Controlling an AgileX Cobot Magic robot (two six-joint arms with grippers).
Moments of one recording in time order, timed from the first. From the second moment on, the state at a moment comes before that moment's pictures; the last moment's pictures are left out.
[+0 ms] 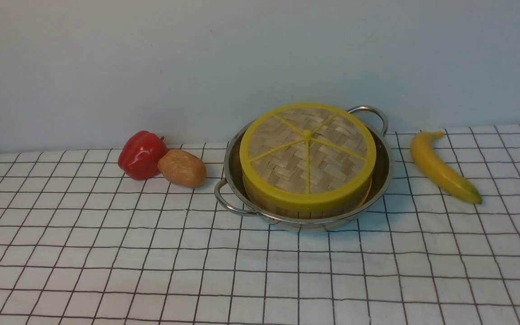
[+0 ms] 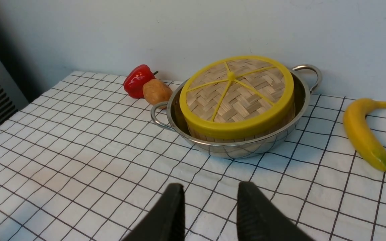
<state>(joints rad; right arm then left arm) 0.25 0.20 -0.73 0.34 1.02 0.02 0.02 0.00 0.01 0.22 0.32 -0.14</state>
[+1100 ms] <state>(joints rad) -0.04 0.00 0.01 0.27 0.28 -0.22 0.02 0.00 0.01 0.22 0.32 -0.14</state>
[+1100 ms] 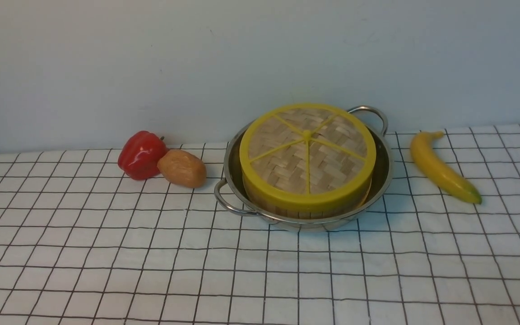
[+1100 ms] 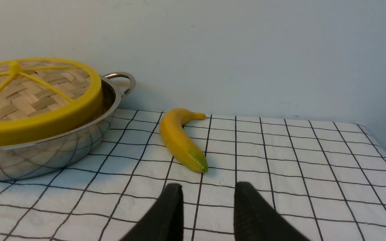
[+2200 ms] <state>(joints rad) -0.04 0.00 0.01 0.28 0.35 -0.22 0.02 0.00 0.01 0.22 0.32 -0.14</state>
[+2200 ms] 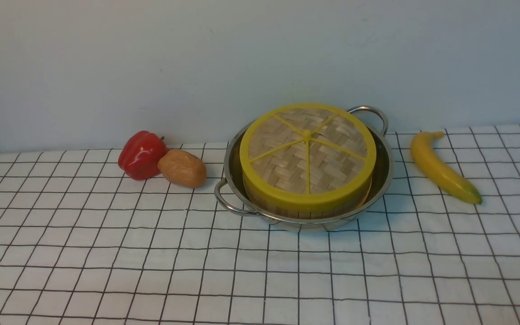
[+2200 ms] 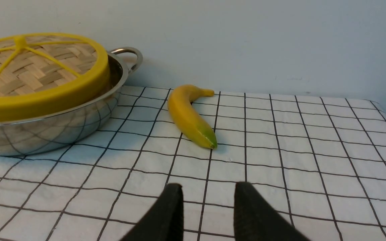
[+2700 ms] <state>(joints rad) -0.04 0.00 0.01 0.28 0.35 -0.22 0.02 0.00 0.01 0.22 0.32 -0.14</state>
